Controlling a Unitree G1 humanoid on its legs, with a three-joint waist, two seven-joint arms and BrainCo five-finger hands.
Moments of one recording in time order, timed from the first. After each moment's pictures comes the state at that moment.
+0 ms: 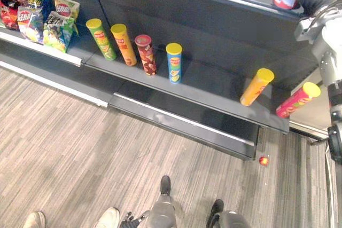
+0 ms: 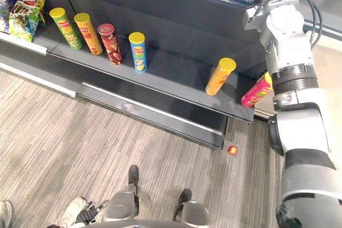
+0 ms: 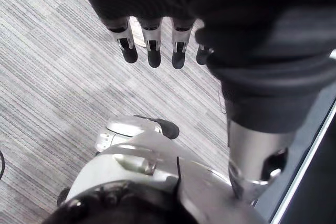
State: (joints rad) left arm 0.22 0.16 0.01 0.90 -0.35 -0.06 0.12; right arm -1.25 -0.75 0.25 0.71 0.47 0.02 0.03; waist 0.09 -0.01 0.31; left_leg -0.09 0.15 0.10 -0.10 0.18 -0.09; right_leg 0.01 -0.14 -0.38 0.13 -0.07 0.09
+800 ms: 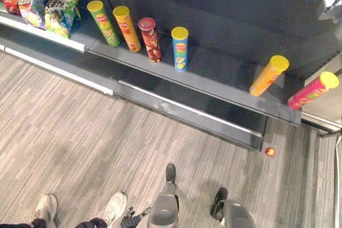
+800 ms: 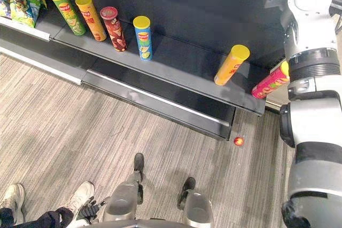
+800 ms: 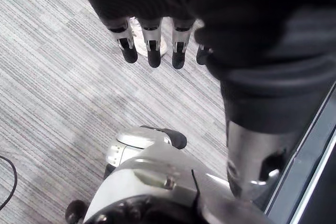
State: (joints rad) left arm 0.22 0.16 -0.02 0.87 -0.38 -0.09 0.13; right arm -1.35 -0.81 0.25 0.80 0.40 -0.06 -0.02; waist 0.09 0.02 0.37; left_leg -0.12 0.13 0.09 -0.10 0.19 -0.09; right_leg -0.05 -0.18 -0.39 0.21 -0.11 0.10
